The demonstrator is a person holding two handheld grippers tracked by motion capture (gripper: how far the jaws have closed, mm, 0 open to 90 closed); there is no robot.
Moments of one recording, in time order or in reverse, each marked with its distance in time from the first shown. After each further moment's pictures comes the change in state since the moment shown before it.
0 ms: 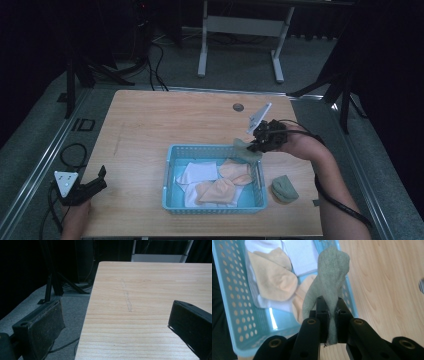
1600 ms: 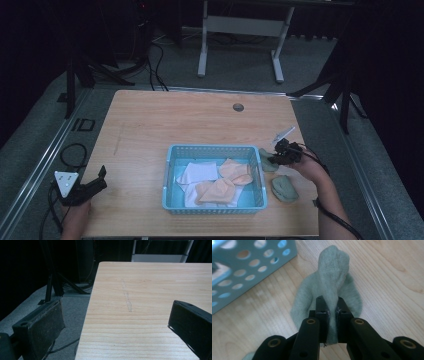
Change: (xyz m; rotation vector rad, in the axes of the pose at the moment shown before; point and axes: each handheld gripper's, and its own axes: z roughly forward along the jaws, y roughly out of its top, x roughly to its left) left arm -0.001 0.000 0.000 -0.003 0.001 0.002; right arm -0.039 -0.137 0.103 -0.013 -0.093 0.389
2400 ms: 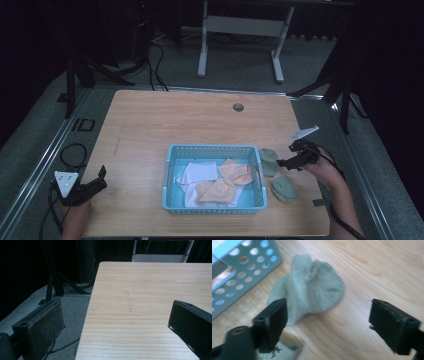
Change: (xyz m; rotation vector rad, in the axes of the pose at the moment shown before) left arm 0.000 0.000 0.000 0.000 0.004 -0.001; right arm -0.012 -0.034 -0.040 -0.143 -0.065 0.152
